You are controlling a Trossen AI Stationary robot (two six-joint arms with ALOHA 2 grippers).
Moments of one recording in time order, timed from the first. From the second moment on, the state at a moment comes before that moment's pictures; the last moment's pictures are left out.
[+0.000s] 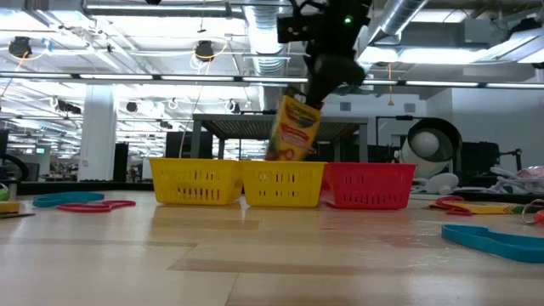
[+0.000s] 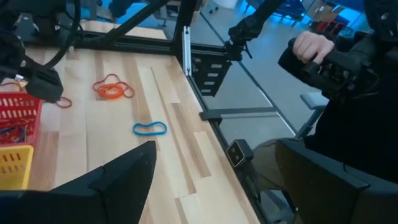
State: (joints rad) left arm -0.37 1.05 0.83 -0.13 0.10 -0.27; right arm 0.14 1.88 1.55 -0.95 0.67 -0.11
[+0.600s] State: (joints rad) left arm -0.37 1.05 0.83 -0.13 0.10 -0.27; right arm 0.15 1.92 1.55 -0.90 0.57 -0.11
